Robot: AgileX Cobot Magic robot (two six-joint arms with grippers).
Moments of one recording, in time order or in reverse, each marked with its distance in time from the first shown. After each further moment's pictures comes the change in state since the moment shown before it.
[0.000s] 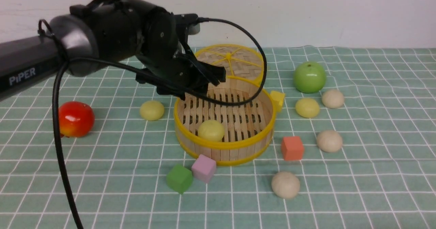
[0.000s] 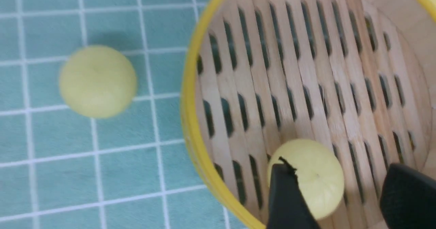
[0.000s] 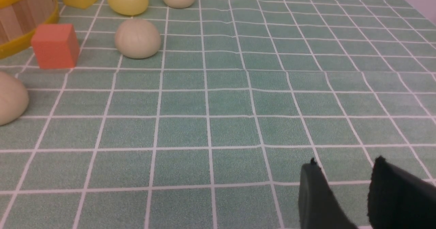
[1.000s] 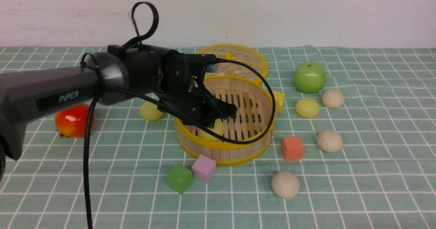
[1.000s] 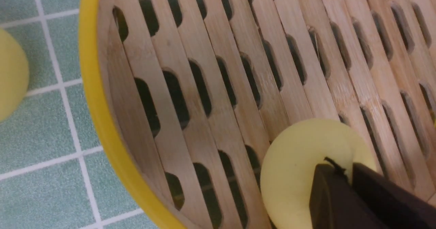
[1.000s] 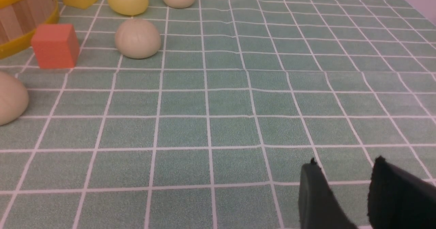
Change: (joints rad) right arm 0.000 0.000 0.000 0.000 0.000 0.000; left arm -0.013 0.119 0.111 -0.195 -0.185 0.249
